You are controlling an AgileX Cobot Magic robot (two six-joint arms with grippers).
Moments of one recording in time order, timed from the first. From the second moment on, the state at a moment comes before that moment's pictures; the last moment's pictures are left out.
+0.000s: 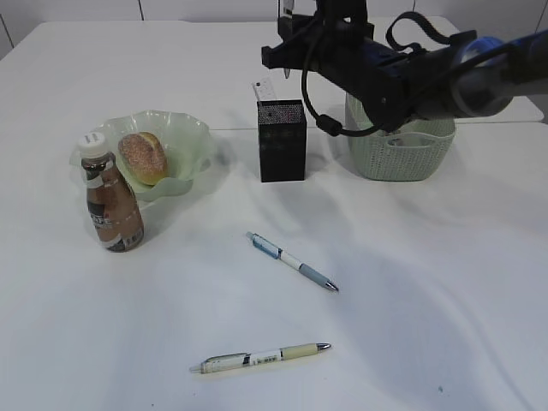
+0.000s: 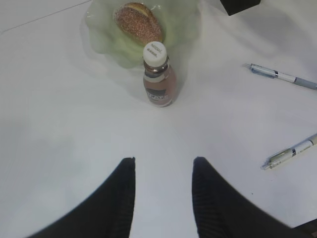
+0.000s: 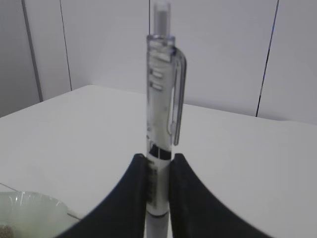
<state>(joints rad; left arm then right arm) -0.47 1.09 -1.32 0.21 1.21 -0.21 0.34 2.16 -1.58 -0.07 -0.48 0.01</state>
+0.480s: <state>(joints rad) -0.47 1.09 -1.32 0.21 1.21 -0.21 0.32 2.25 -1.58 -0.08 -0.50 0.01</state>
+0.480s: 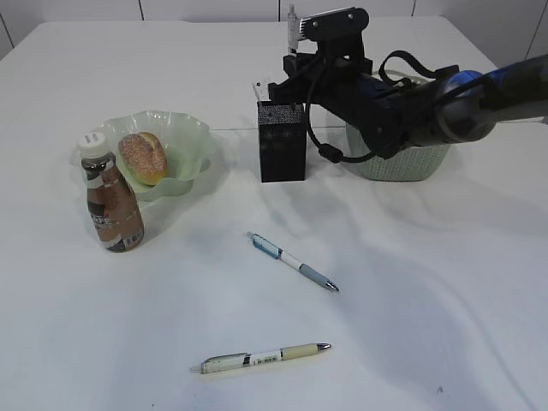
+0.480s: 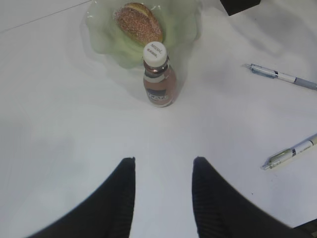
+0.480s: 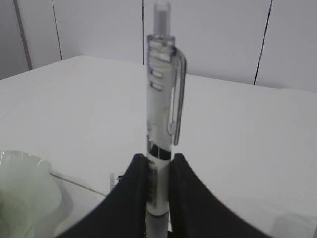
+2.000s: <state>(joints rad) -0.47 1.09 -1.32 0.16 1.21 -0.21 0.32 2.25 -1.58 -0.19 -0.18 0.09</state>
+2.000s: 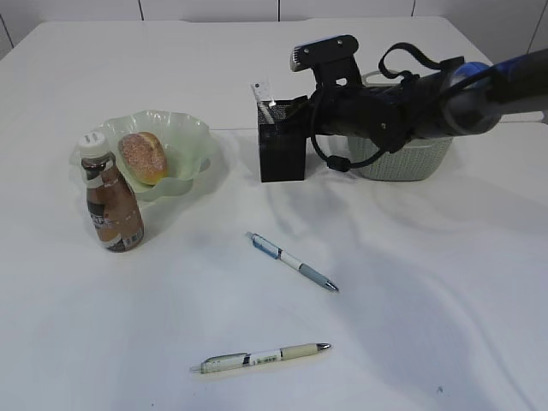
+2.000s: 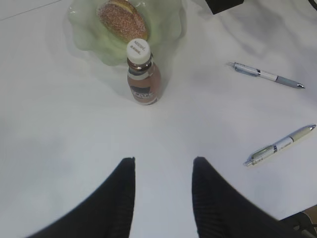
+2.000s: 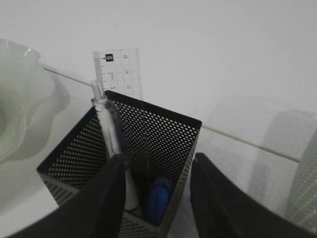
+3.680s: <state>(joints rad) -0.47 1.09 -1.32 0.16 1.26 -0.21 0.50 2.06 -1.65 0.15 1.10 -0.46</state>
